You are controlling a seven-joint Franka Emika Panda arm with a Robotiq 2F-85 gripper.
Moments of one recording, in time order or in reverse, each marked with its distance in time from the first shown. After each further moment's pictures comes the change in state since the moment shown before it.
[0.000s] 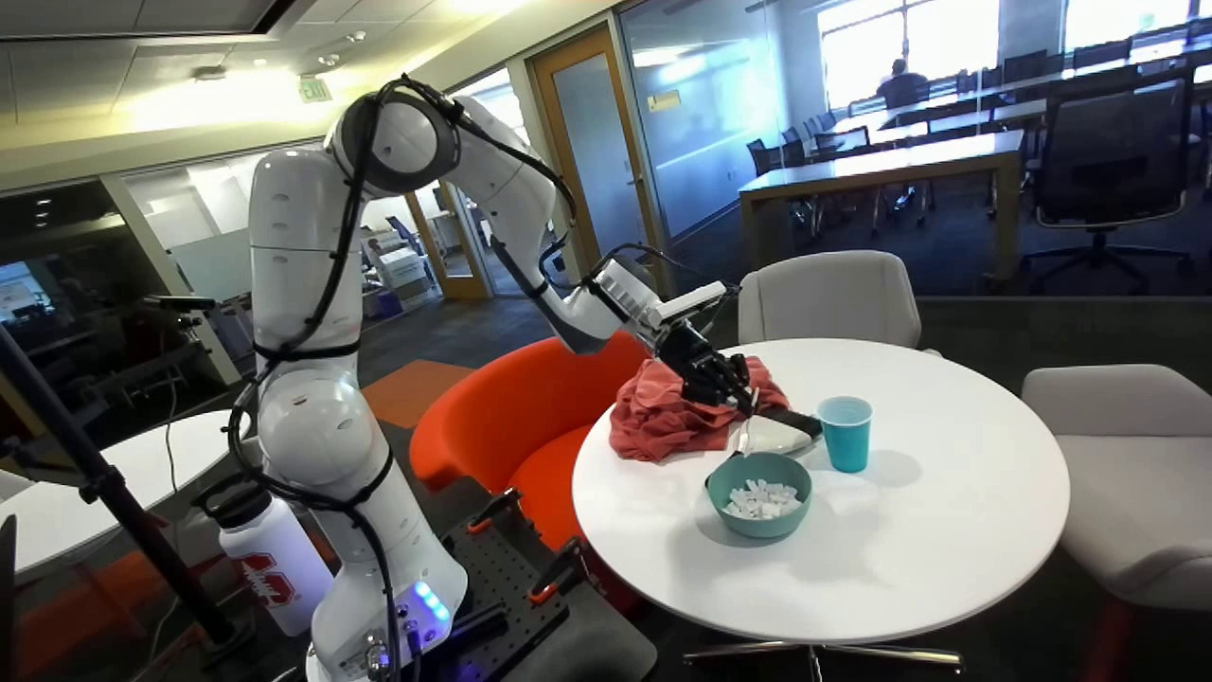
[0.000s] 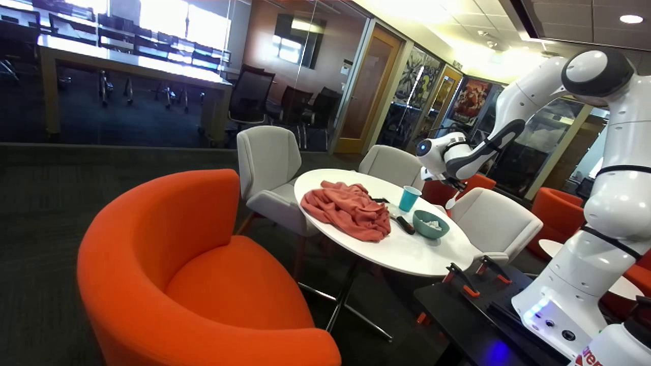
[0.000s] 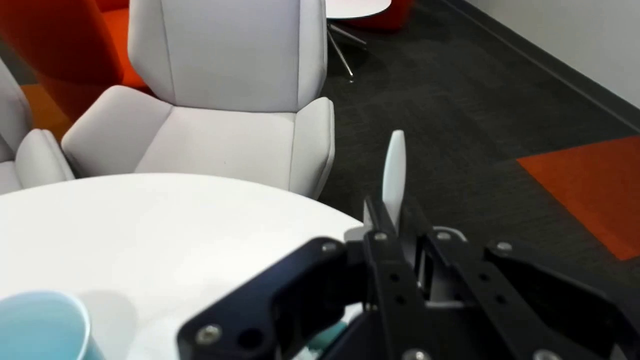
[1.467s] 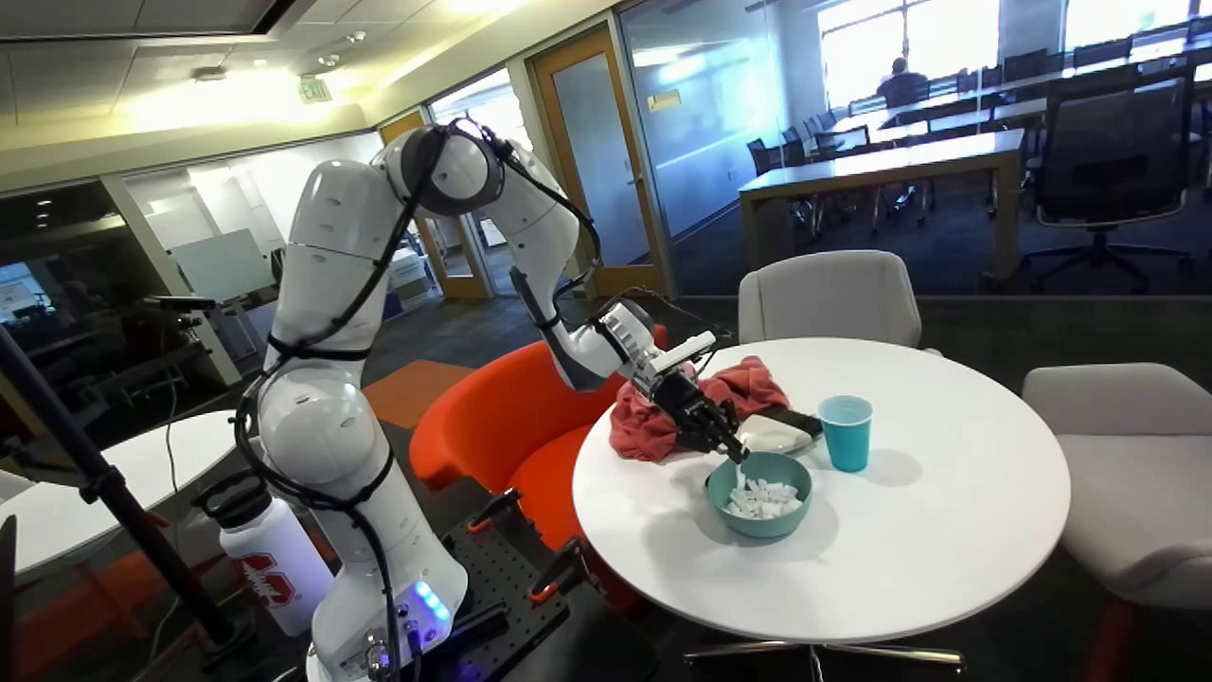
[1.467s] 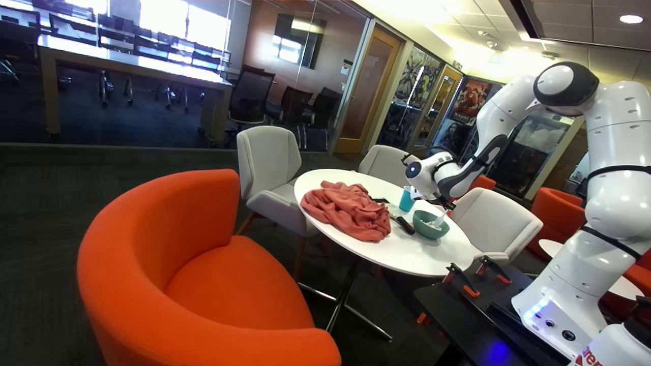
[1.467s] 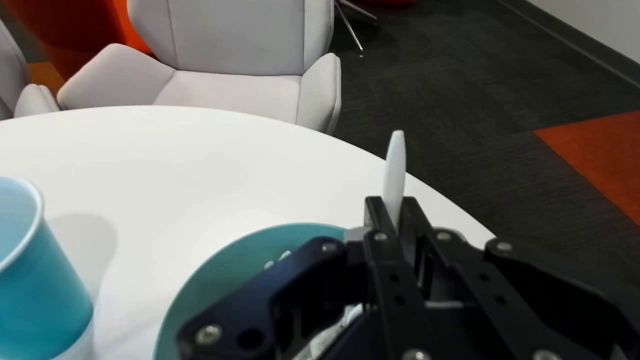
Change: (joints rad) arm 0.023 0.182 0.018 0.023 -0.038 0.046 0.196
